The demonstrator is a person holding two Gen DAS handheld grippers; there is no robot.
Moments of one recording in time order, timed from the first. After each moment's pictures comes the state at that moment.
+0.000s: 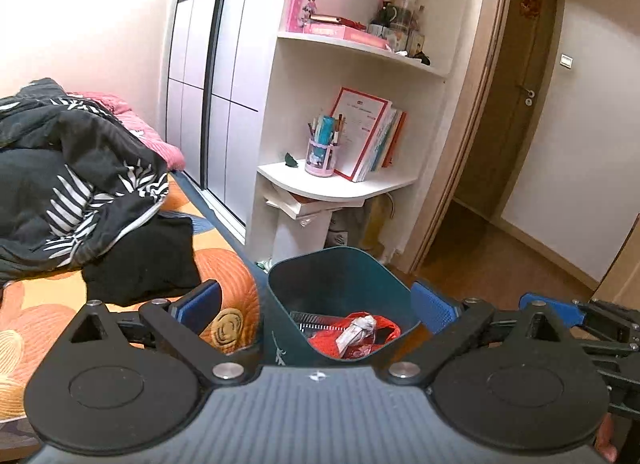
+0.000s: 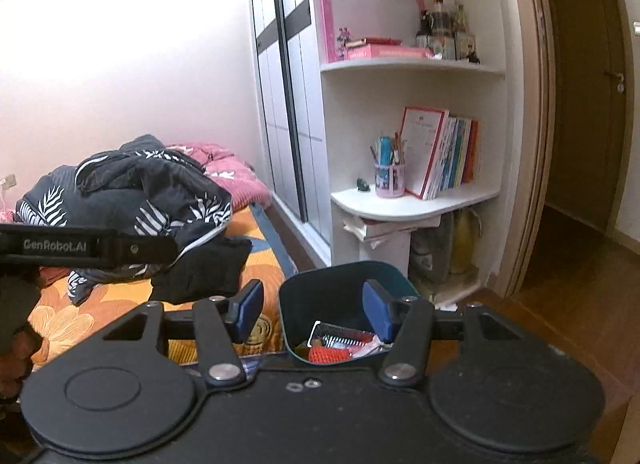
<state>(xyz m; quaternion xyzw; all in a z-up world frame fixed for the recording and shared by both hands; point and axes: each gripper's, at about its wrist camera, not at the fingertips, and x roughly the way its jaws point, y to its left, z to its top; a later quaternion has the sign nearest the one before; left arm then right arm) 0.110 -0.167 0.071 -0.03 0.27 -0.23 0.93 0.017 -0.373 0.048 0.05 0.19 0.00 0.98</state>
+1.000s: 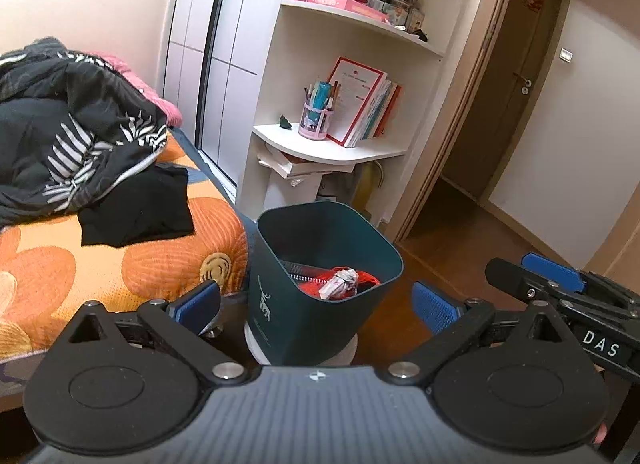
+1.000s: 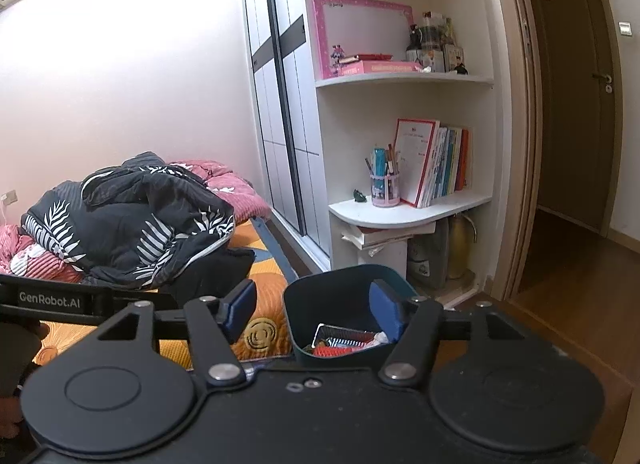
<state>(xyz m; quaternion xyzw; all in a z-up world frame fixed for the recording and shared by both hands) 0.073 -0.150 0.053 -0.05 0.32 -0.24 0.91 -0.014 -0.369 0.045 0.07 0.18 0.00 0.98</state>
